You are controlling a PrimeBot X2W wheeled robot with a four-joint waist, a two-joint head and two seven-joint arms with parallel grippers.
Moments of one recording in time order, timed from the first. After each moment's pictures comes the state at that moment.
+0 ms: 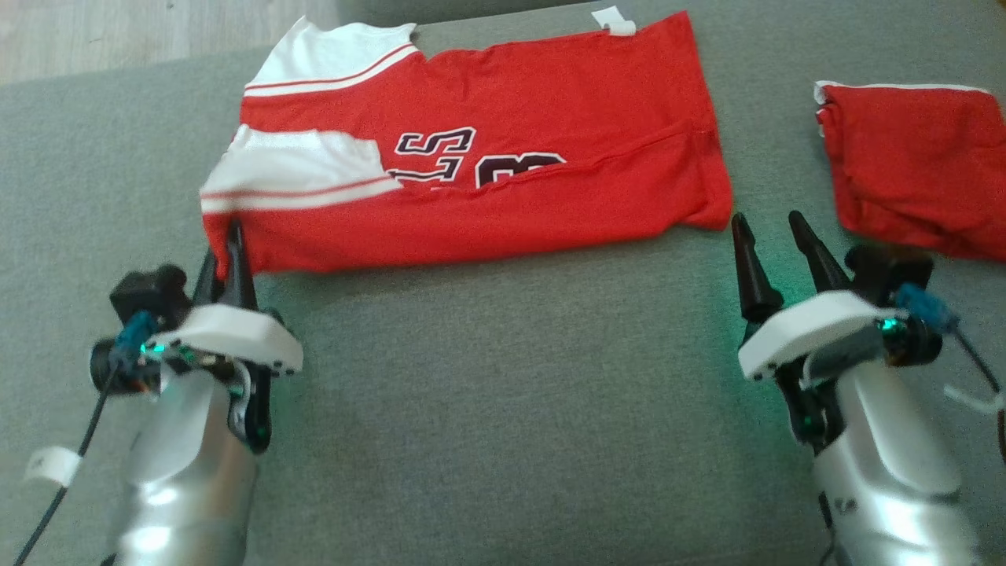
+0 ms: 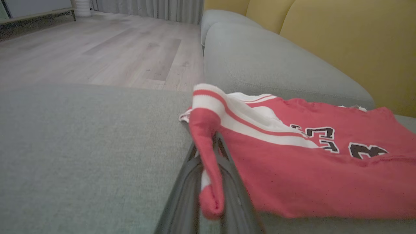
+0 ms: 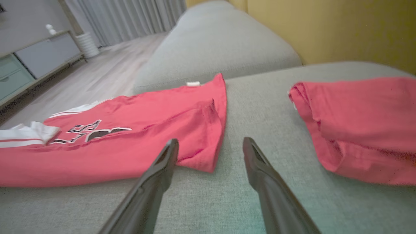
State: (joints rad) left arm -0.57 0.11 -0.10 0.88 -0.34 -0.05 -0.24; right arm -0.38 -0.07 0.08 0.53 0.23 0.13 -0.11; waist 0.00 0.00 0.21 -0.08
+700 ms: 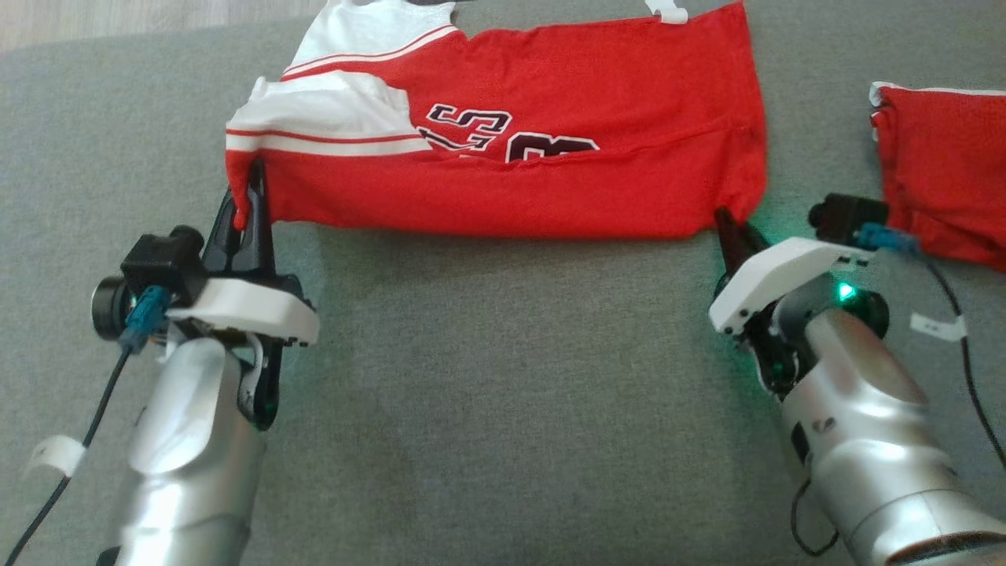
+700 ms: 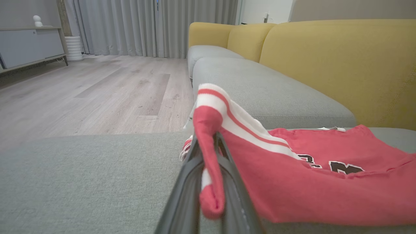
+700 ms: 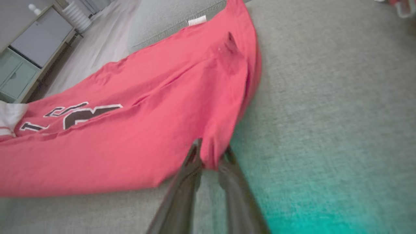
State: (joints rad) left arm -0.56 0.11 -0.14 0.64 -0.25 -0.07 -0.25; right arm -0.69 -0.06 0.20 1.04 0.52 0.13 -0.04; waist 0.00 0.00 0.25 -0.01
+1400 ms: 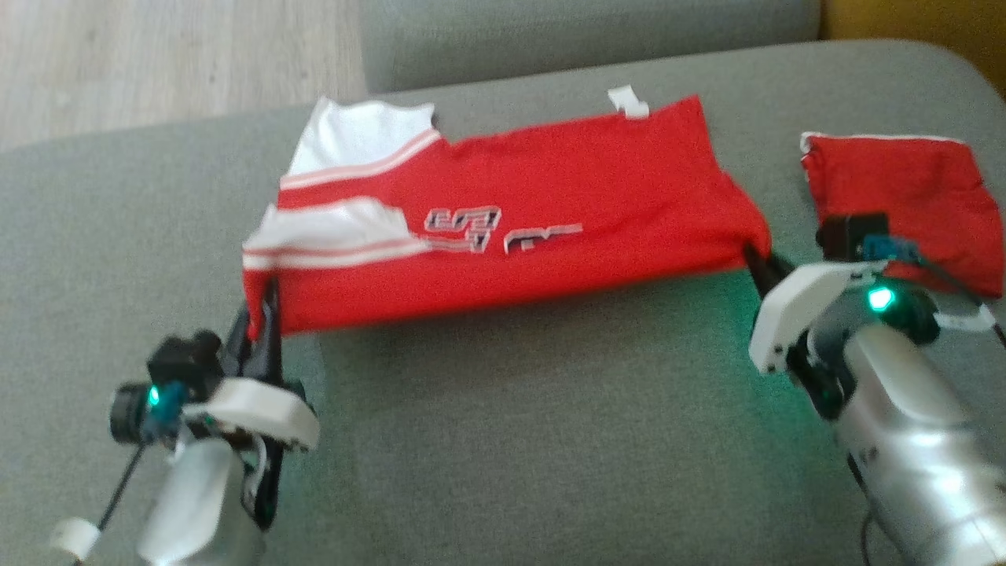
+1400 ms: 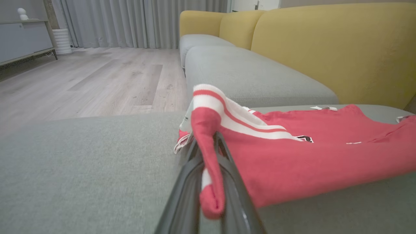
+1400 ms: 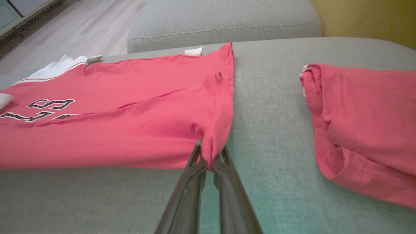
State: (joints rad) left arm -0.40 0.13 -0.14 0.68 -0.24 -0.10 -0.25; right arm -0.66 -0.20 0.38 0.99 0.44 0.13 0.03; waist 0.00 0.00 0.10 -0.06
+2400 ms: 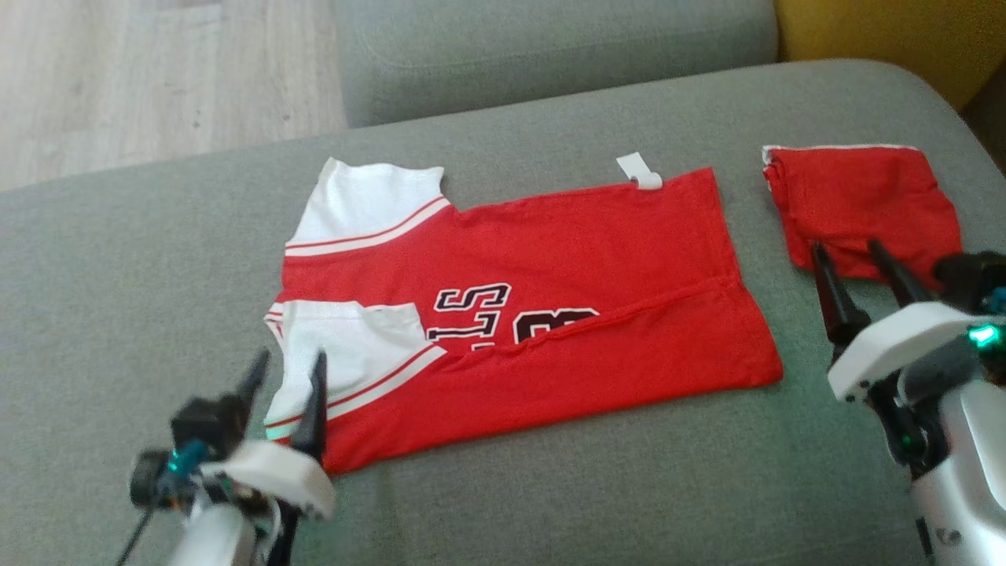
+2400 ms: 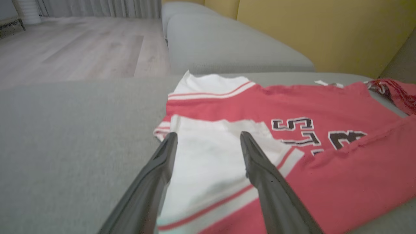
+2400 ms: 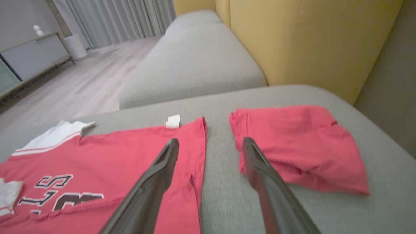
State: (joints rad) left arm -0.17 0.15 -0.22 0.49 -0.31 -0.06 -0.10; right arm -0.28 -0.27 0.09 0.39 0.39 0.13 0.13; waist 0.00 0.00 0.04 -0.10
